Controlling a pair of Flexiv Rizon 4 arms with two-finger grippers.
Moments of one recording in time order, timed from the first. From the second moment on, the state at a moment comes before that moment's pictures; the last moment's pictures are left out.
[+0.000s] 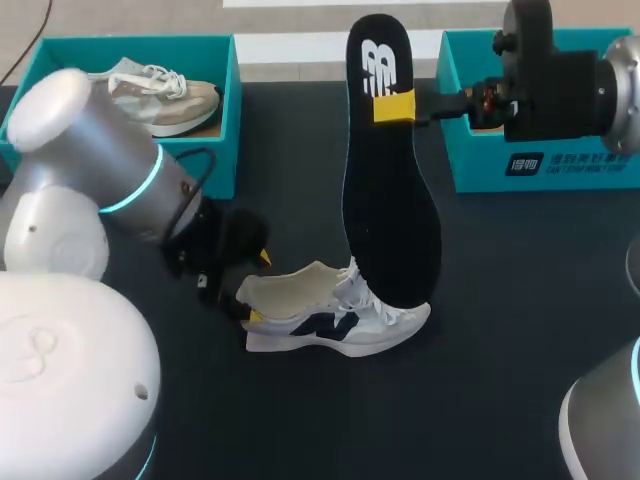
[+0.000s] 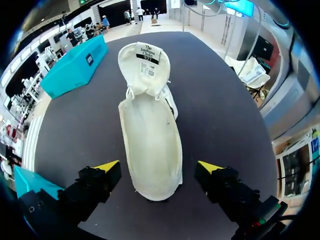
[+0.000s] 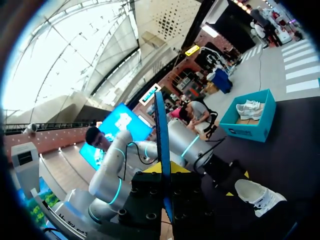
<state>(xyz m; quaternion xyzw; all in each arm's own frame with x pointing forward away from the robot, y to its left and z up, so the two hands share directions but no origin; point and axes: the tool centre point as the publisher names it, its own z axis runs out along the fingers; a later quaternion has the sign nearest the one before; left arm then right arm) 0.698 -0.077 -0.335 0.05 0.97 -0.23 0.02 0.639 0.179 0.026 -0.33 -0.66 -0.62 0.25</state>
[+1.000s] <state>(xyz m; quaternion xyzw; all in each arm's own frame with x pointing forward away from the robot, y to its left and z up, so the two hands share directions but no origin) 0.702 -0.087 -0.332 0.01 1.00 -0.04 -0.01 0.639 0.178 0.026 -0.33 -0.66 -0.62 0.25</state>
